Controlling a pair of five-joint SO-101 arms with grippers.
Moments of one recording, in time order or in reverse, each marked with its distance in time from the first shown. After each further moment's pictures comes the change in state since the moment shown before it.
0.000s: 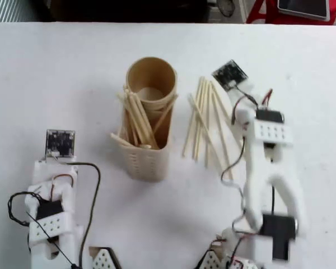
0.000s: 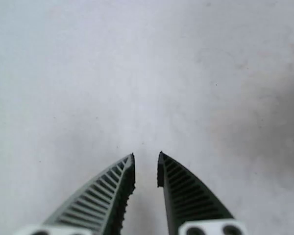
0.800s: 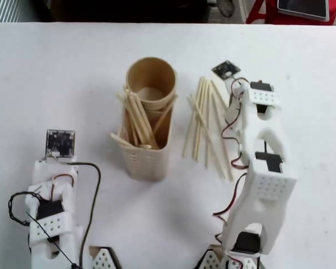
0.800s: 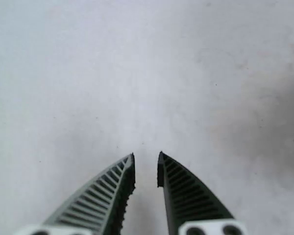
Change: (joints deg) left arm 0.0 0.0 0.0 0.0 0.0; right arm 1.9 36.7 -34.8 15.9 -0.1
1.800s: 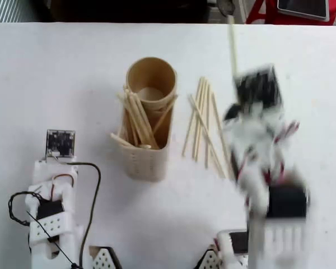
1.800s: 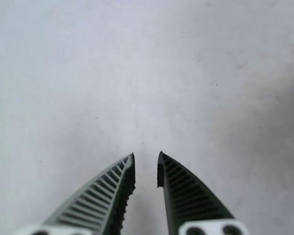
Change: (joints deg) left arm 0.0 0.0 0.0 0.0 0.0; right arm -14.5 -94.6 38.0 3.2 -26.5
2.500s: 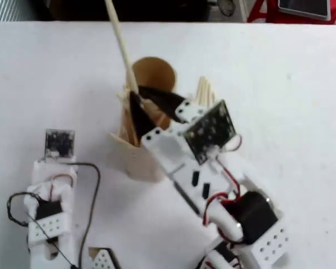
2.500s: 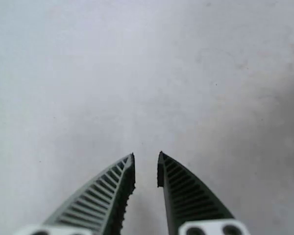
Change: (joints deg) left arm 0.0 0.0 0.0 0.0 0.0; right arm -33.1 2.7 1.7 -28.1 -8.0
